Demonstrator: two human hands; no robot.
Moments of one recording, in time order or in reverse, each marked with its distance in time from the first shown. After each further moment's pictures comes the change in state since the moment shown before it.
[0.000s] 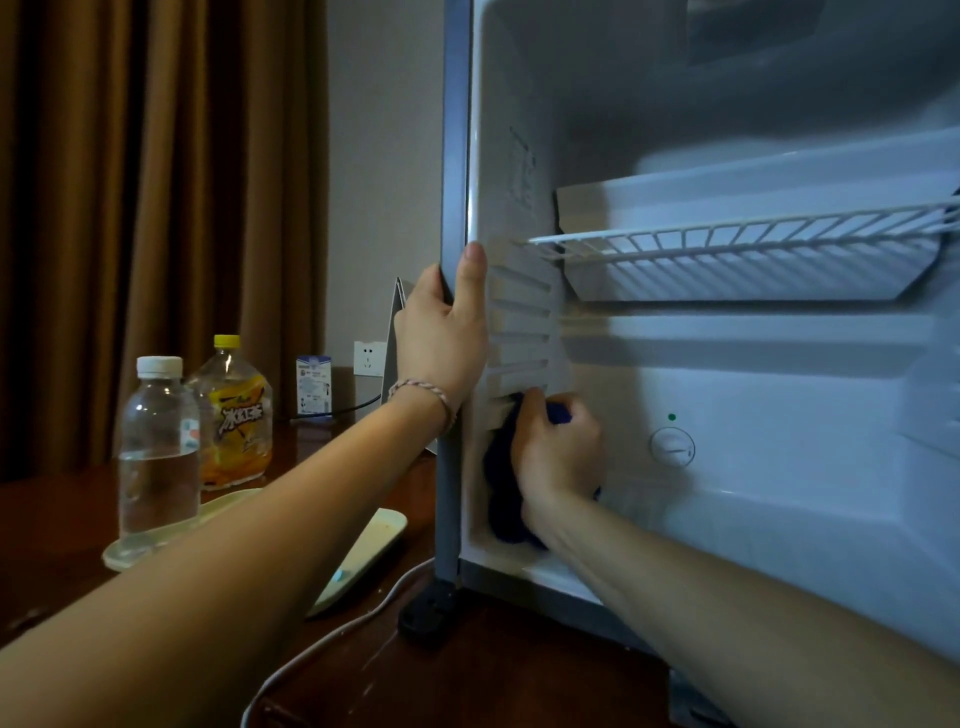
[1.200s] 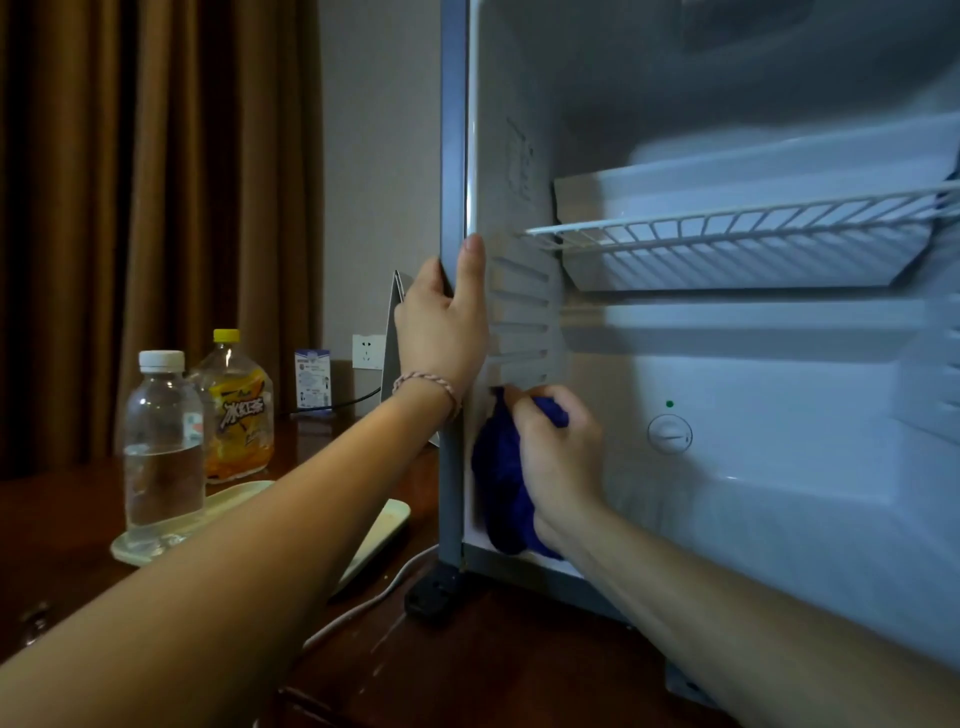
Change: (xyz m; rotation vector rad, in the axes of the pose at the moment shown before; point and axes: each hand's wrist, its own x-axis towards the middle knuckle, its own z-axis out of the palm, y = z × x) left_hand -0.002 0.004 -0.001 0.006 0.008 -0.007; right_hand -0.028 -0.012 -0.026 0.262 -0.293 -0.056
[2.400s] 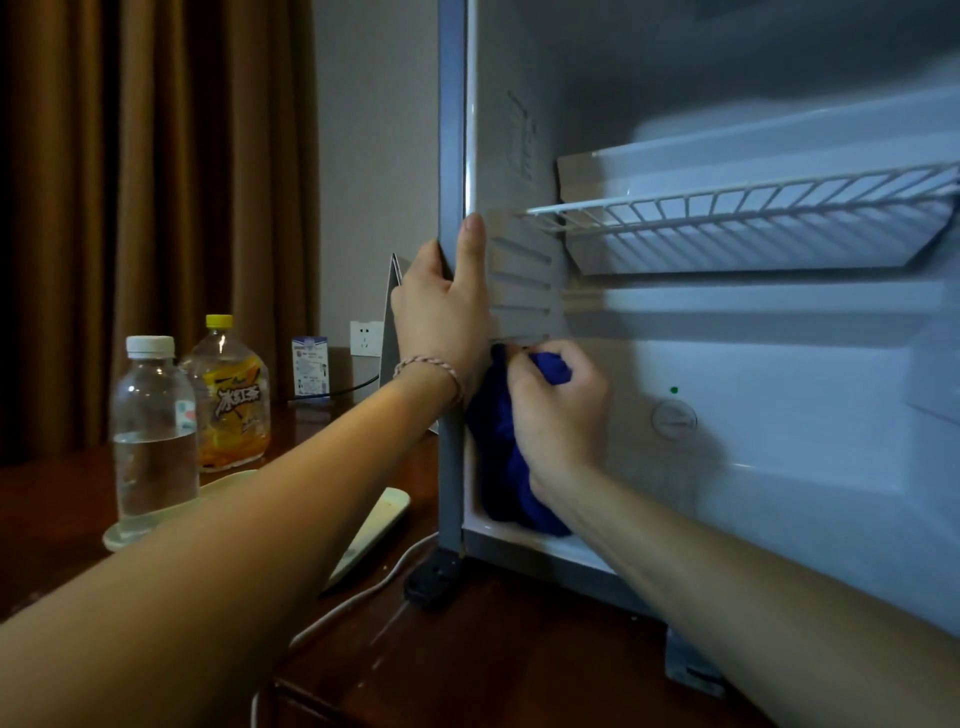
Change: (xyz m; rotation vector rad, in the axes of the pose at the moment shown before) left_hand -0.001 0.000 0.003 0.008 0.036 -0.009; right_hand 0.015 -0.009 0.014 -0.032 0.130 -0.122
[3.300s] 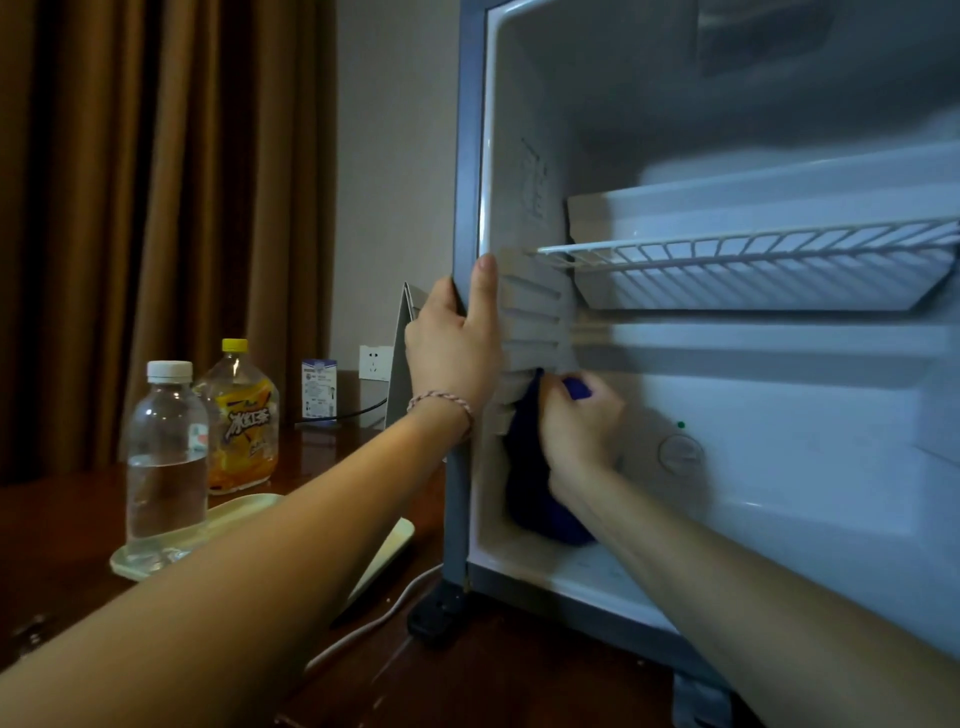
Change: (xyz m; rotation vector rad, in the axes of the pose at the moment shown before) left_hand 0.003 -0.005 0.001 0.047 -0.002 -0.011; right_hand 0.042 0.020 0.005 -0.086 0.132 0.051
